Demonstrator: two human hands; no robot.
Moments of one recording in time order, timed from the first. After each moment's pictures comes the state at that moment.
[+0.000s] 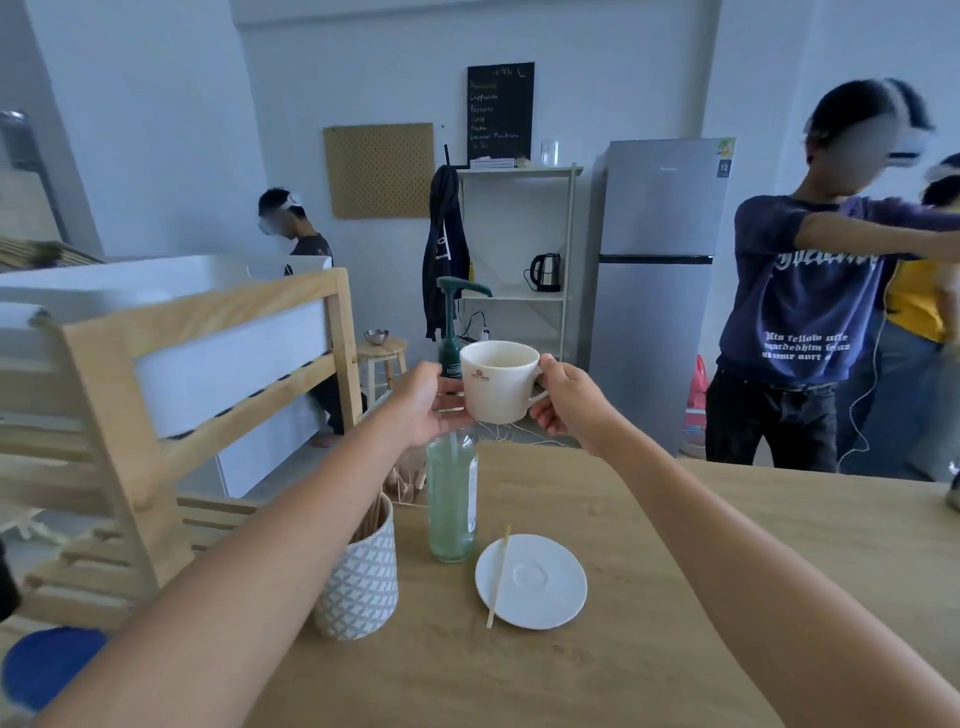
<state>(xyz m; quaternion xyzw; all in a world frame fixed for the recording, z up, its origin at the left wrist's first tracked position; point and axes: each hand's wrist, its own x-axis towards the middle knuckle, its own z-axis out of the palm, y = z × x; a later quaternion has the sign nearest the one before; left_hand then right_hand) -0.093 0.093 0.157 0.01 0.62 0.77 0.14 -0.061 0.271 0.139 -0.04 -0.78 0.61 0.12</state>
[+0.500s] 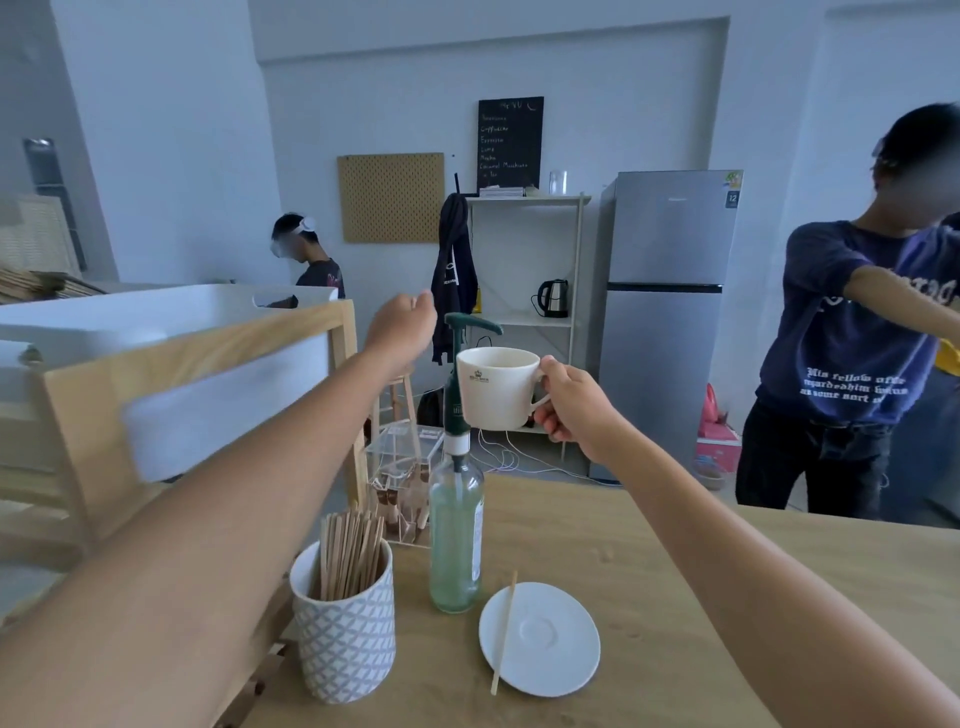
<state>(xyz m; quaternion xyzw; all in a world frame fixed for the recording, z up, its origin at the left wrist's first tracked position) -0.161 0.078 0.240 0.10 0.87 0.42 -0.24 -0.082 0.264 0.179 -0.03 -0.78 0.61 0.14</state>
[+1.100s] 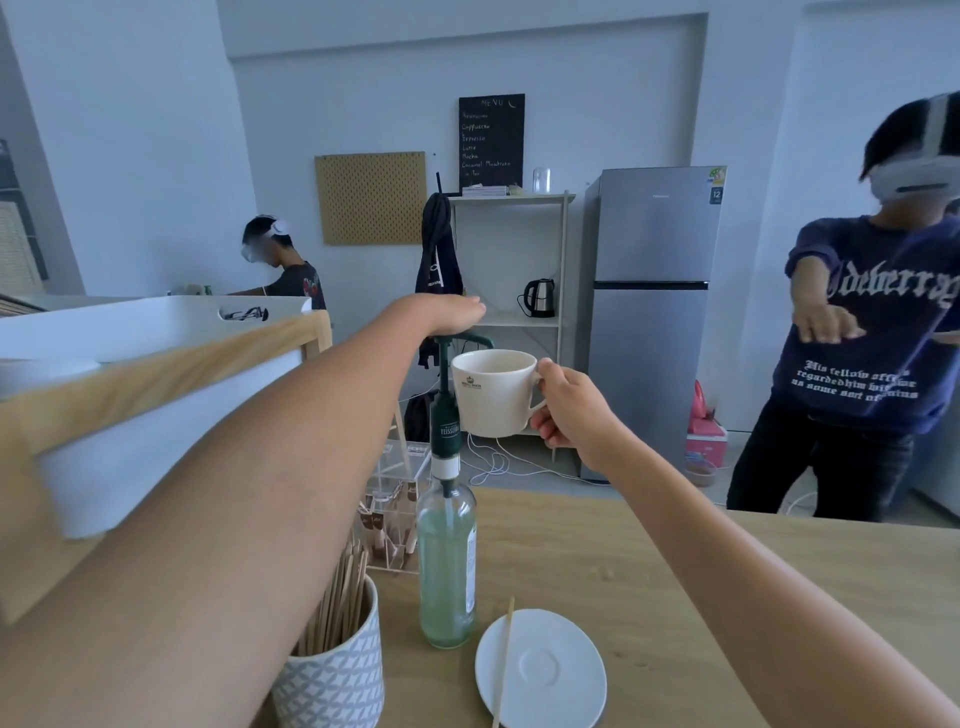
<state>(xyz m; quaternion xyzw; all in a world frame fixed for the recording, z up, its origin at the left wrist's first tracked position) -0.217 0.130 0.281 0.18 0.97 0.14 0.03 -0.107 0.268 0.184 -0.06 -0.78 0.60 0.16</state>
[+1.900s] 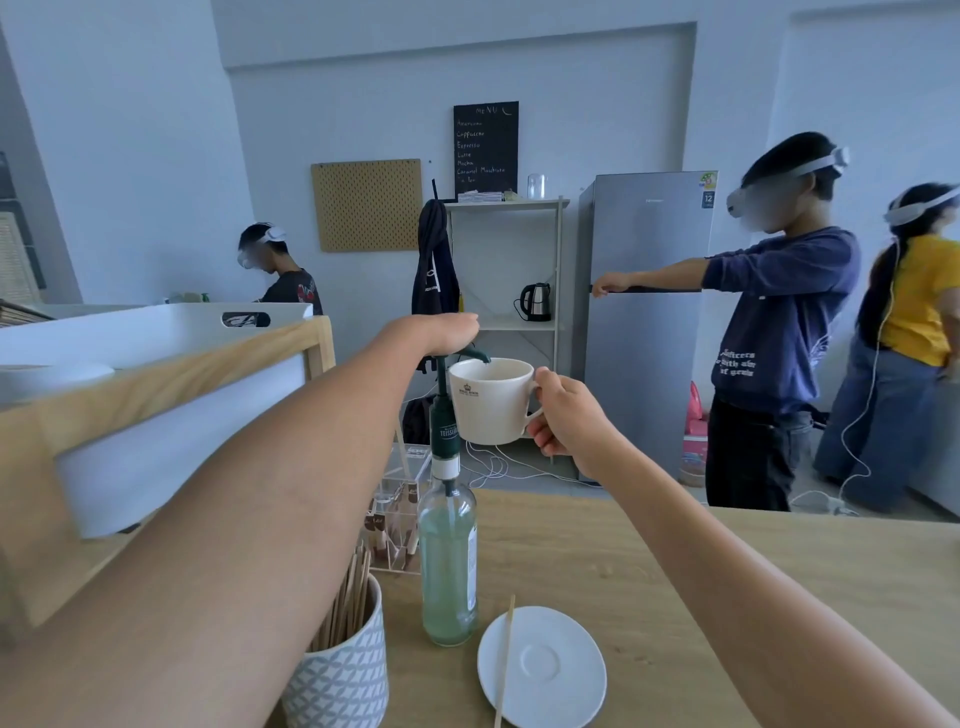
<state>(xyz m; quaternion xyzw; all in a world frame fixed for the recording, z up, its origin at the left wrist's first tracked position) -0.208 0.125 0.266 0.18 0.97 0.16 0.03 -0.093 0.262 0.182 -0.07 -0.77 0.61 0.16</state>
